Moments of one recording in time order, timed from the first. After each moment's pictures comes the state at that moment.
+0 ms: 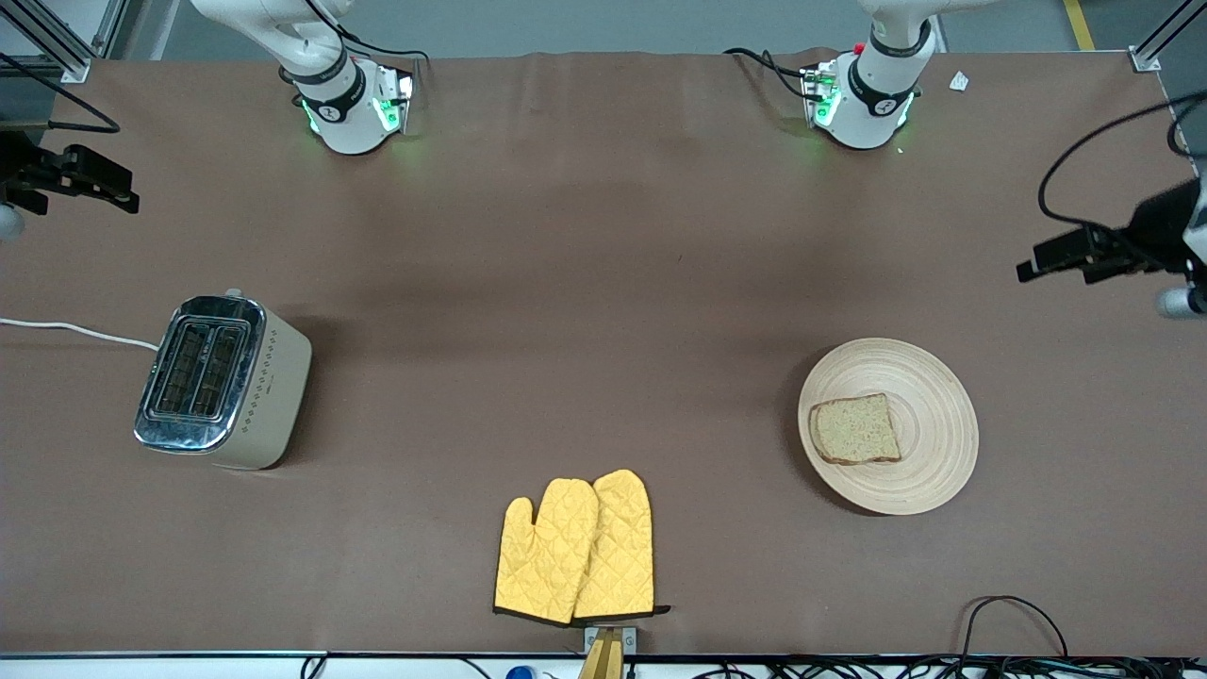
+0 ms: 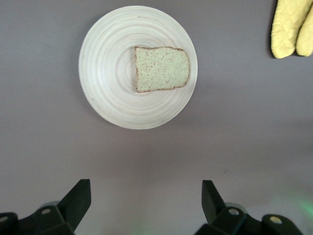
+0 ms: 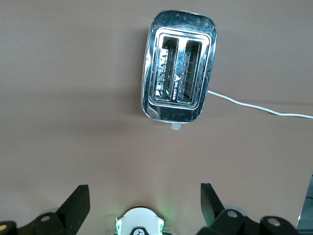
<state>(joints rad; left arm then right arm) 0.17 0.14 -0.05 -1.58 -0.29 1.57 0.11 0.04 0.00 -0.04 -1.45 -0.06 1.31 -0.05</state>
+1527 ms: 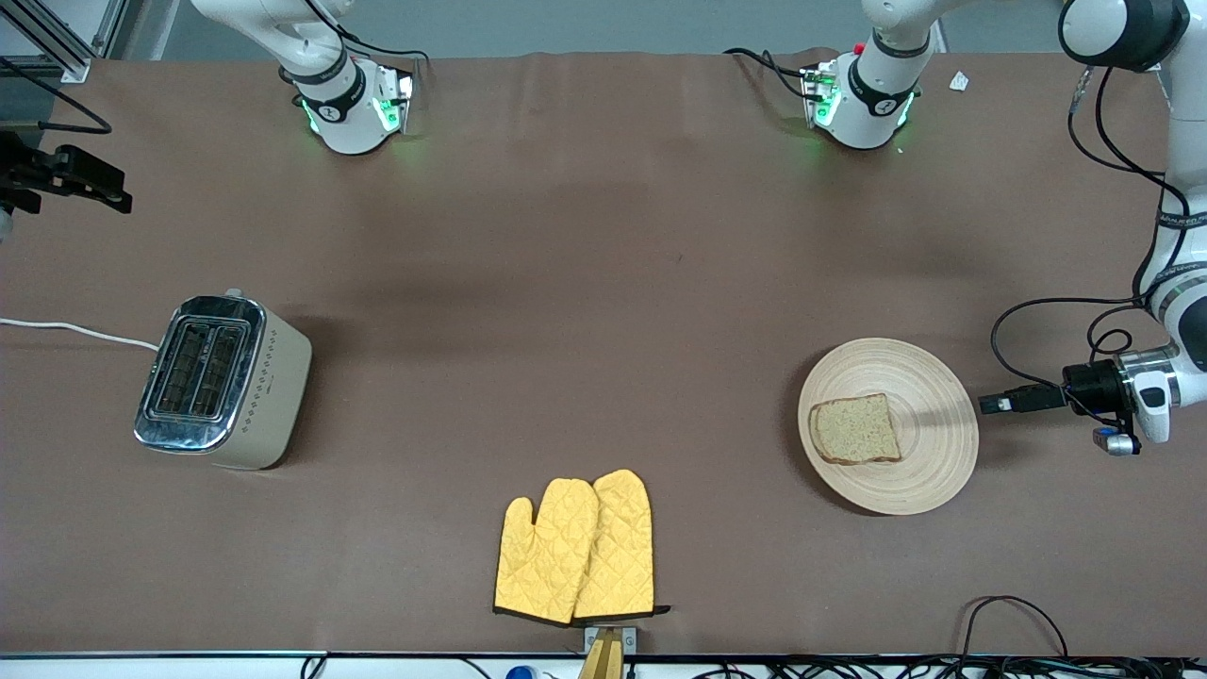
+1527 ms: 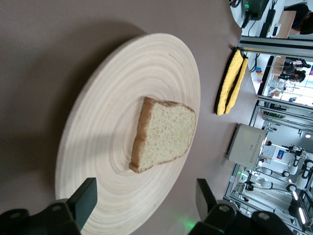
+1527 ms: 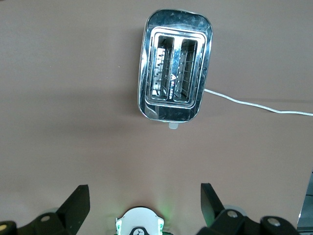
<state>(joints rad) 0.45 0.77 -0.05 -1.52 -0.90 1.72 0.53 0.03 0.00 -0.05 -1.45 -0.06 1.31 -0.05</state>
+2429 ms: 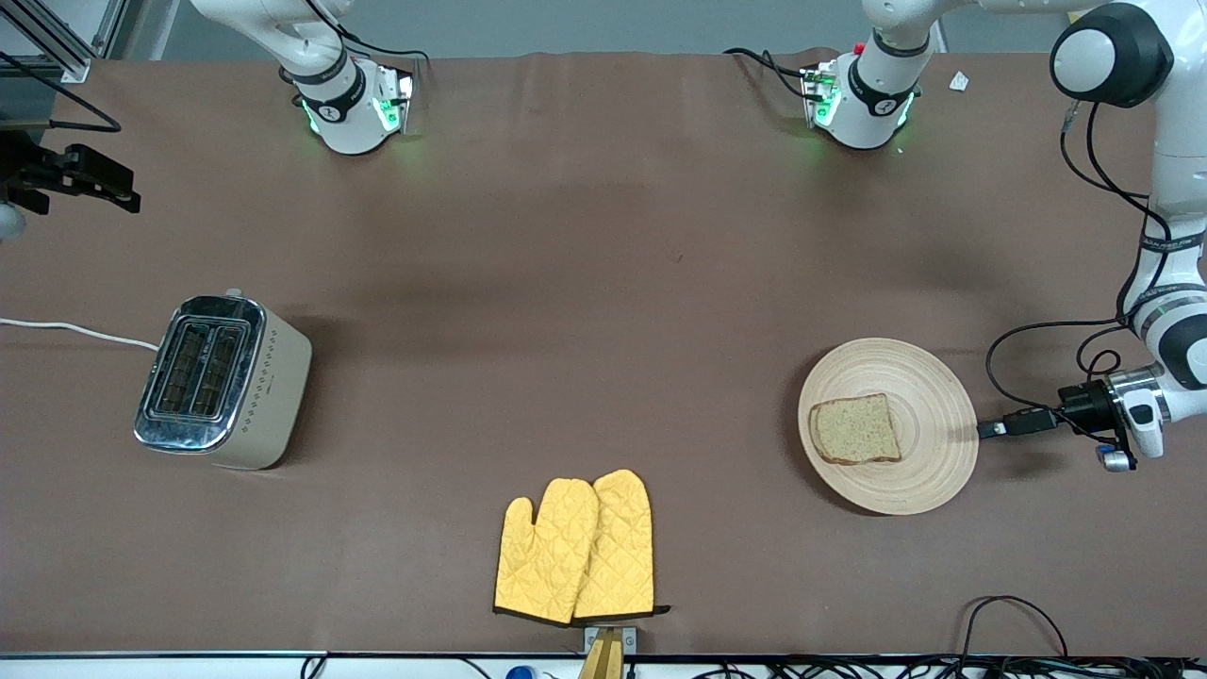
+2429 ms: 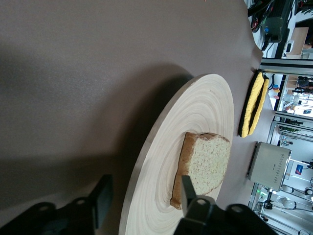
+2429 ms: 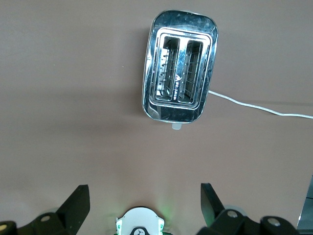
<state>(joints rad) 0.46 0.89 -0.05 -1.43 -0.90 1.82 0.60 0.04 0.00 -0.04 -1.45 -0.06 1.31 -0.05</state>
